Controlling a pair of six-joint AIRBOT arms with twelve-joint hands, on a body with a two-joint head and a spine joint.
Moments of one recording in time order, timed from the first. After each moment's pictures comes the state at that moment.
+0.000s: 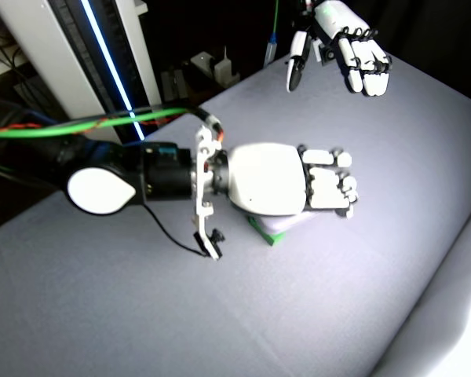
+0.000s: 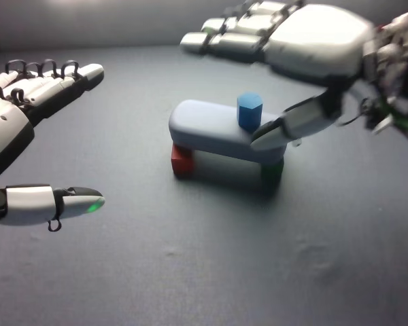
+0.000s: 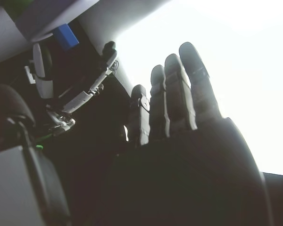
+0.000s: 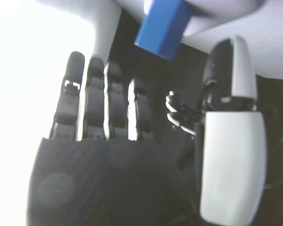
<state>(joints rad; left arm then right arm) 1.16 -0.80 0.90 -0.33 -1.21 0.85 -0.36 -1.25 1.41 -0.44 0.59 -0.56</state>
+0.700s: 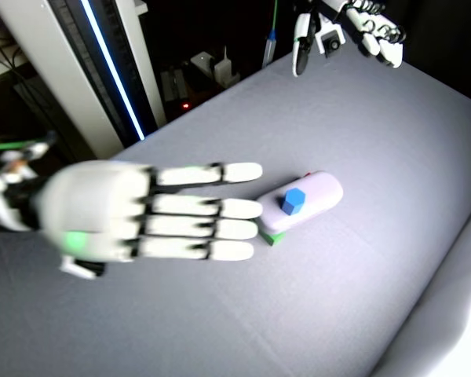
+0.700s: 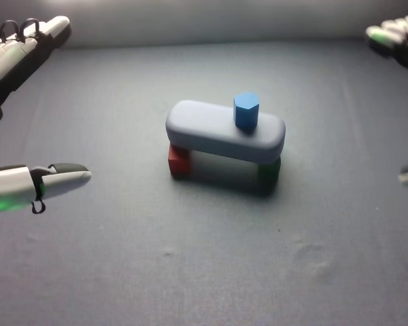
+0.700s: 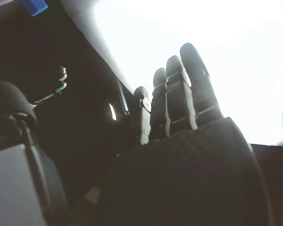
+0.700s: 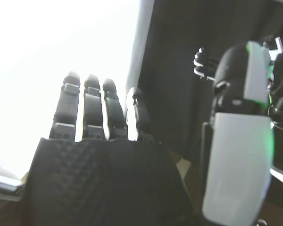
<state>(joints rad) 1.22 -0.77 0.87 -0.34 -1.41 0.81 -0.93 -0.89 1.13 0.03 1.18 -0.56</state>
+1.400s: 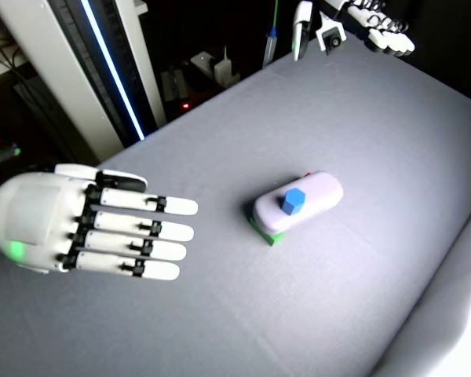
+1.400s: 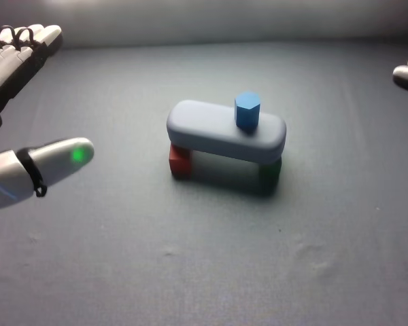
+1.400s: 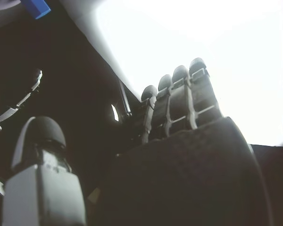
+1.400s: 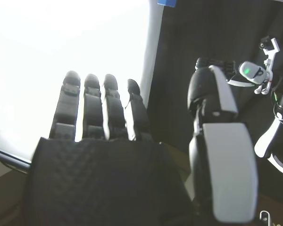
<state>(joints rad) 1.23 -0.76 0.86 -0.34 -1.38 0.81 -1.05 -0.86 1.11 0.08 1.24 -0.56</state>
